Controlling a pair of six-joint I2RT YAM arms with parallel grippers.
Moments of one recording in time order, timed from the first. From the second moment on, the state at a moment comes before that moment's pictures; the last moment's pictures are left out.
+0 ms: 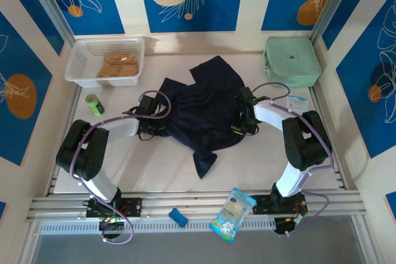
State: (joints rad) left arm -0.40 1.65 0.84 -0.19 -0.01 -0.58; right arm 0.33 1.71 1.01 -0.68 -0.10 0.67
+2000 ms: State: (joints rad) left arm -0.38 1.84 1.09 -0.23 -0.08 -0.44; right arm 0.55 1.82 1.22 -0.88 -0.06 0.68
